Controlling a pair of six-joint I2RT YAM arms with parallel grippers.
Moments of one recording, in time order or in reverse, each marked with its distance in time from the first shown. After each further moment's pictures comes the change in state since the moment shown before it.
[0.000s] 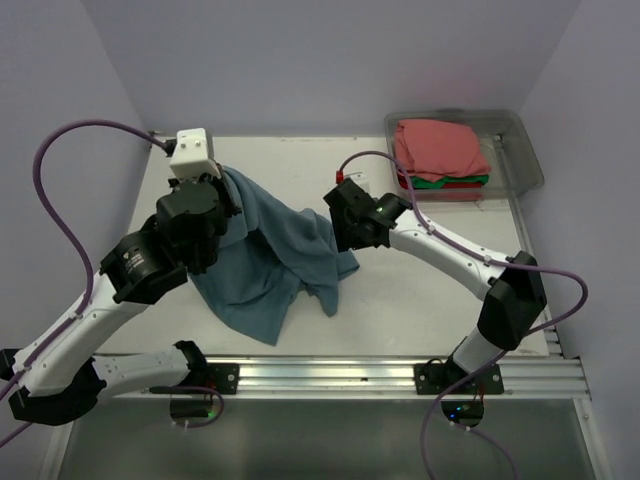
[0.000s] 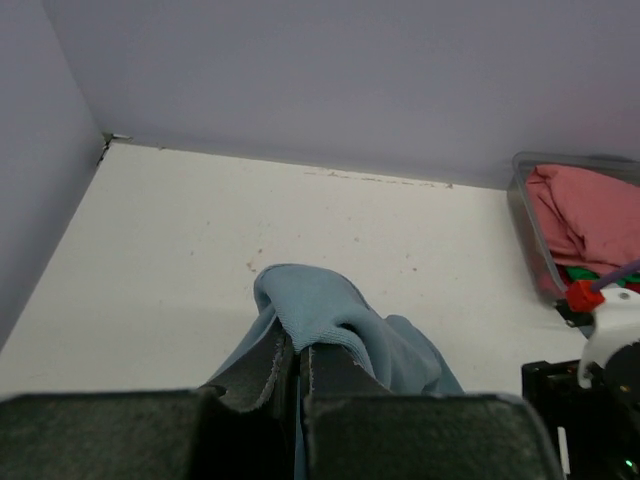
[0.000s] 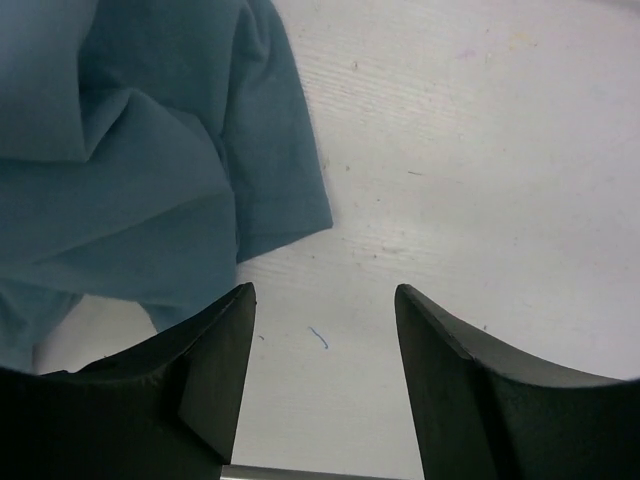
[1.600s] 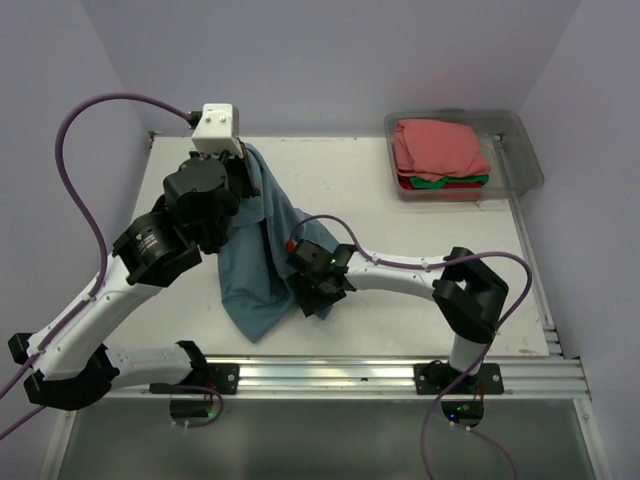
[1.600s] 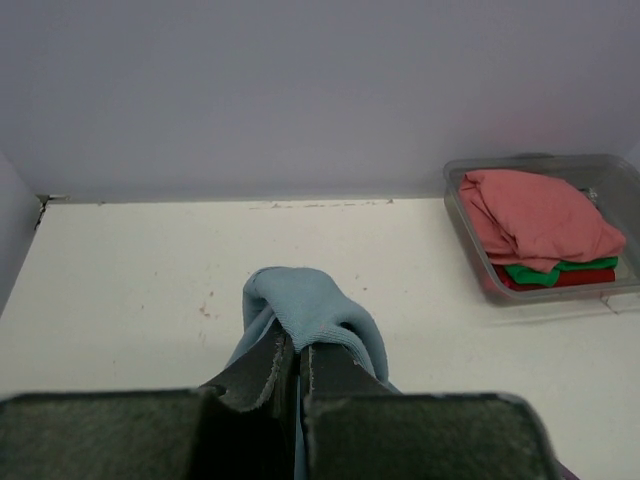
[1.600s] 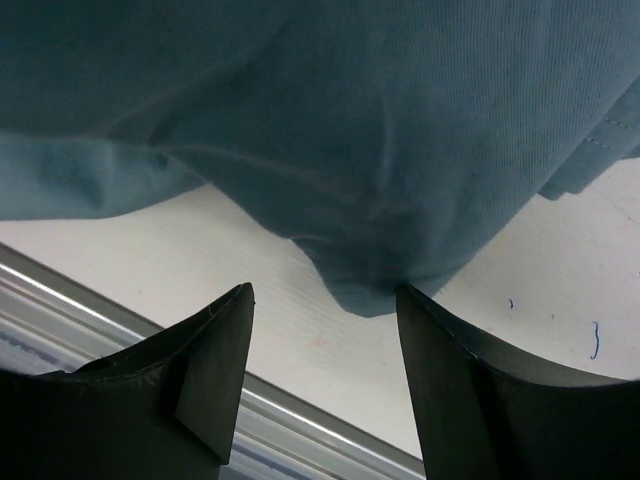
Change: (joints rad) left arm 0.000 0.131 0.163 0.081 0.155 0.128; right arm 0.232 0.165 -0.203 0.250 -0.384 0.042
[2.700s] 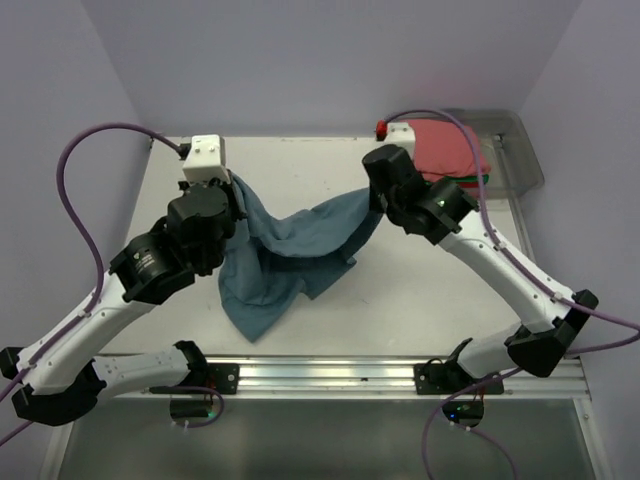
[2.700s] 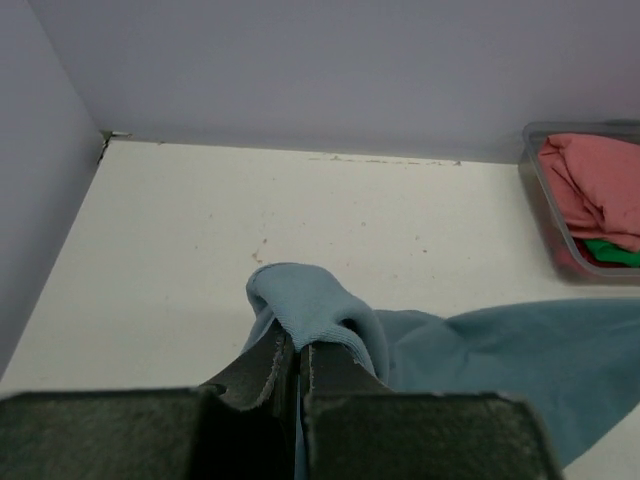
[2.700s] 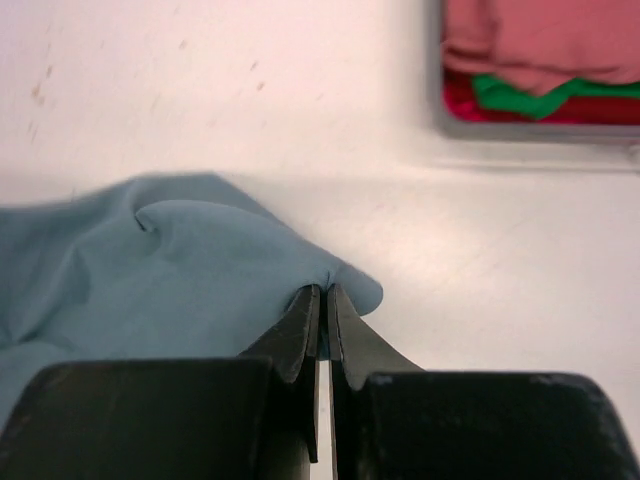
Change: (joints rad) left arm 0.000 -0.128 -0.204 -0.056 -0.112 -0.085; right arm -0.242 -0.336 0.382 -0.251 0.523 -0.077
